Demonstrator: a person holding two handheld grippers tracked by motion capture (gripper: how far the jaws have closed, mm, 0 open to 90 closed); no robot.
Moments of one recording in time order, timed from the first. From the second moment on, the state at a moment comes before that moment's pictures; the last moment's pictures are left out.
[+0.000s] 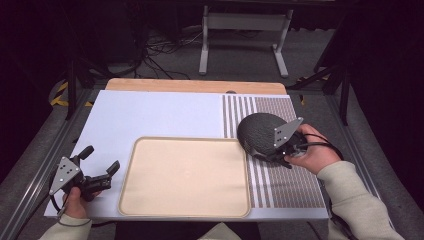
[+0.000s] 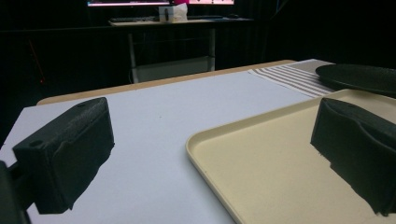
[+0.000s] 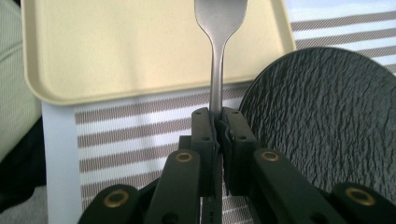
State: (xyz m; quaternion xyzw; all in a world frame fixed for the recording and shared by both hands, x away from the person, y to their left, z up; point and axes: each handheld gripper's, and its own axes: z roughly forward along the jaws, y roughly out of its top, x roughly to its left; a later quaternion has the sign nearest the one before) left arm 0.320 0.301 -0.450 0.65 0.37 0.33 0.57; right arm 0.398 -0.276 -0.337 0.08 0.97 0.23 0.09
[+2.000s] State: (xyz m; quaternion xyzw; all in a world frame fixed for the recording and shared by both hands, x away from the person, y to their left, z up) left arm 0.319 0.301 -0.449 0.65 0.37 0.33 0.57; right arm 0.393 -0.181 -0.346 0.38 0.89 0.24 0.04
